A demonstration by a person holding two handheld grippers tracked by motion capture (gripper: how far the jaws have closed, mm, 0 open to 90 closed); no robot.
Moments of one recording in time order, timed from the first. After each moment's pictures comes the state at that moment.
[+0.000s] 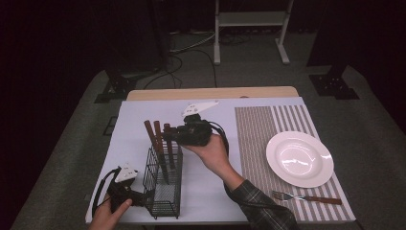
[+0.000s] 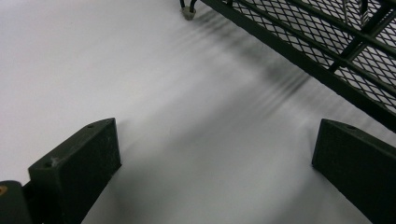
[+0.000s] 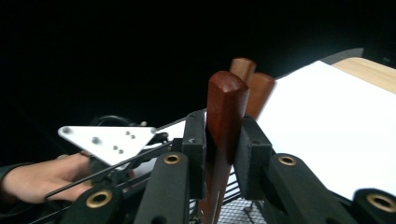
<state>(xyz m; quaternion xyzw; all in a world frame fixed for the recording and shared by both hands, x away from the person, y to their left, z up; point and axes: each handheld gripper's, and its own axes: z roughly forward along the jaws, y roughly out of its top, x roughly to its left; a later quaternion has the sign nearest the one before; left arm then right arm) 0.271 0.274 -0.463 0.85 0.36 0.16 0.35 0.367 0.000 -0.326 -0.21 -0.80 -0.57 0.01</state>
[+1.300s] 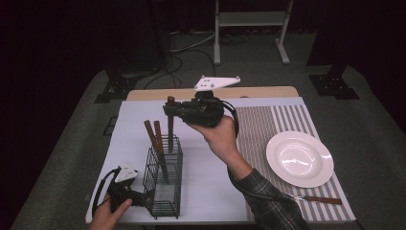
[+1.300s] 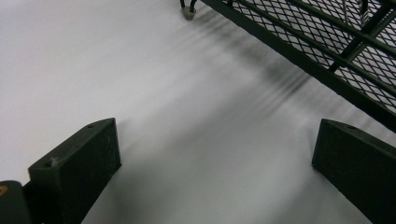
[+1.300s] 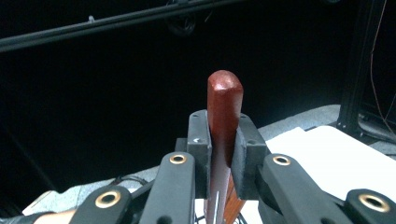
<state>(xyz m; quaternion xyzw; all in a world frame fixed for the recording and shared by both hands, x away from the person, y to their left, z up) 0.271 0.274 -0.463 0.85 0.36 0.16 0.35 0.357 -0.031 -0.242 -0.19 -0.75 -0.63 -0.03</state>
